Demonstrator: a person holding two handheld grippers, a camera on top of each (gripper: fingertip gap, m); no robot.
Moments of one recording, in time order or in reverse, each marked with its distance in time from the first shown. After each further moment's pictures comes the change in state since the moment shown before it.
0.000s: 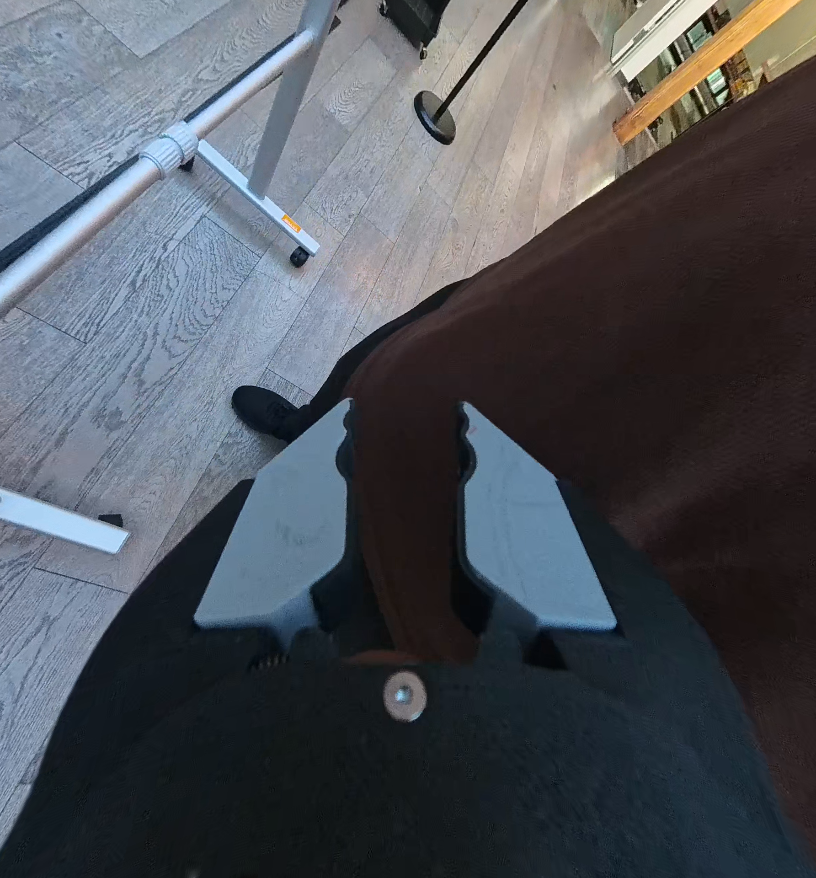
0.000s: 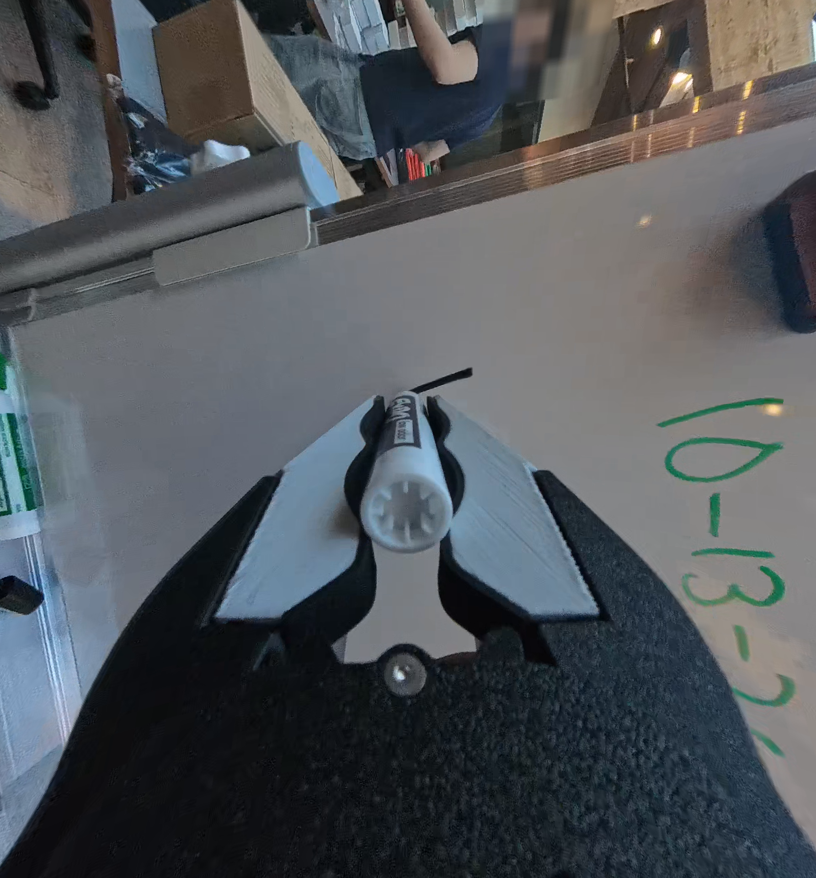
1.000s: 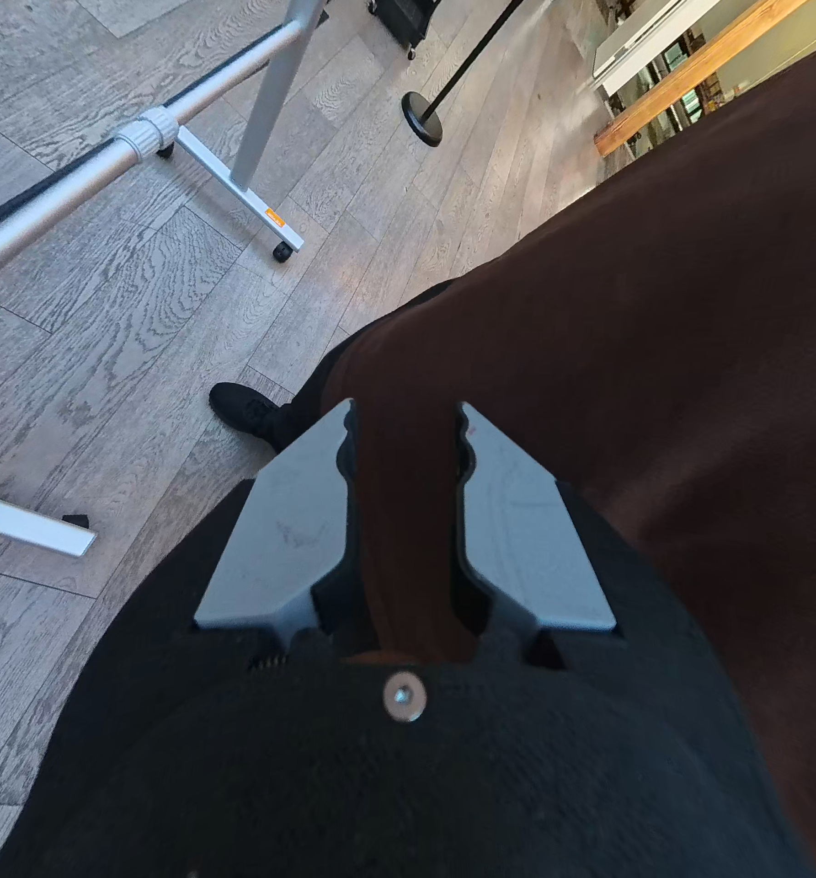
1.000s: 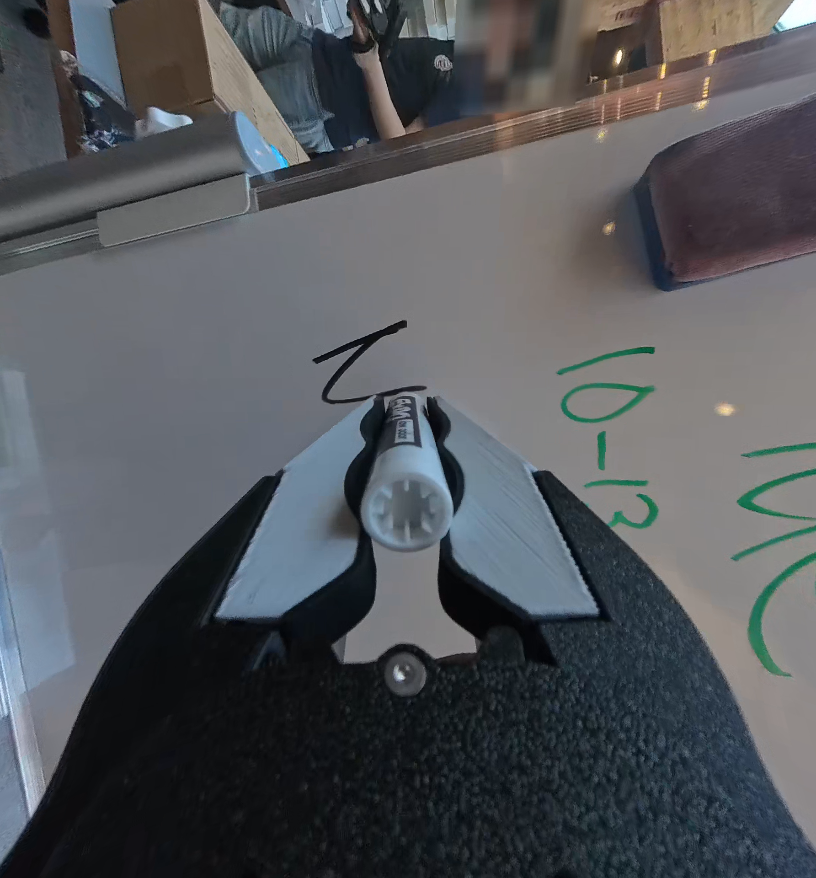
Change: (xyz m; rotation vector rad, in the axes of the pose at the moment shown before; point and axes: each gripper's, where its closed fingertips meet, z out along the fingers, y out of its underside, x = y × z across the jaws) left arm 0.003 0.004 0.006 0.003 0.034 -0.041; right arm 0.037 0.013 -0.034 0.008 0.066 -0.040
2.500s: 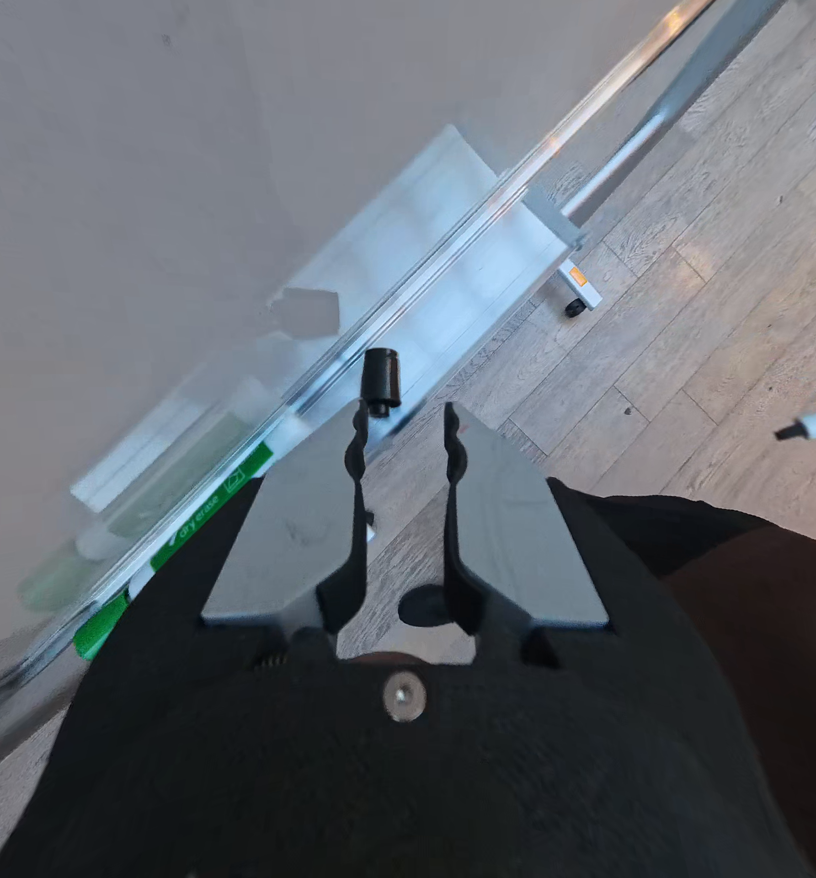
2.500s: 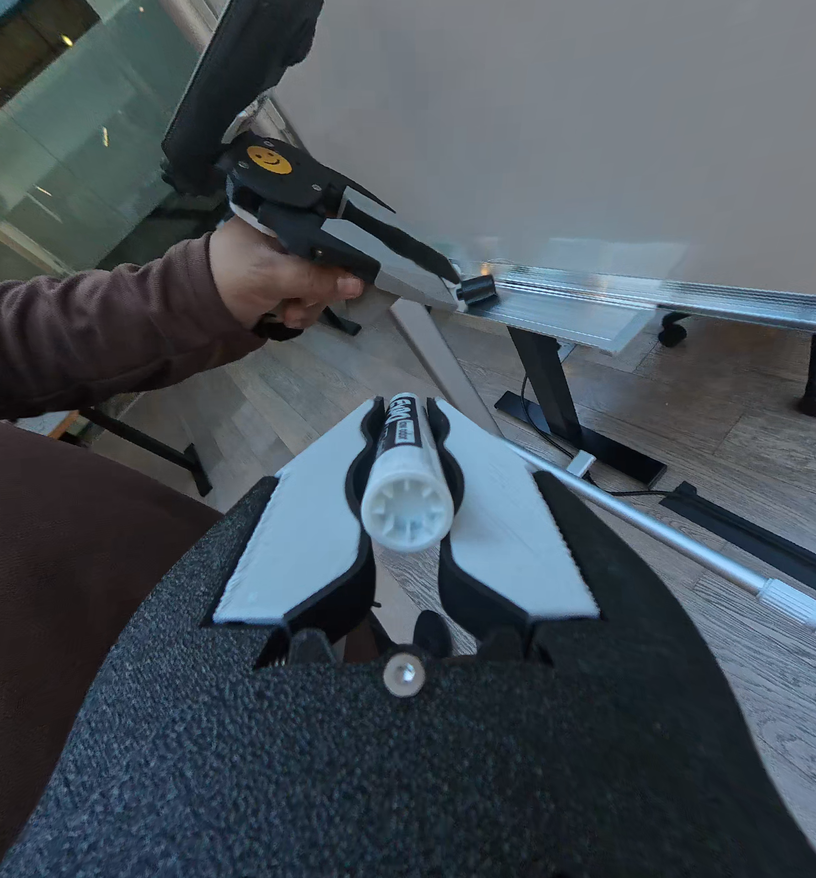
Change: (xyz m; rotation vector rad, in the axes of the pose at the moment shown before) left arm -0.109 -0.242 0.045 -0.091 -0.694 0.106; right arm -0.231 0.134 -0.143 -0.002 -0.633 1.790
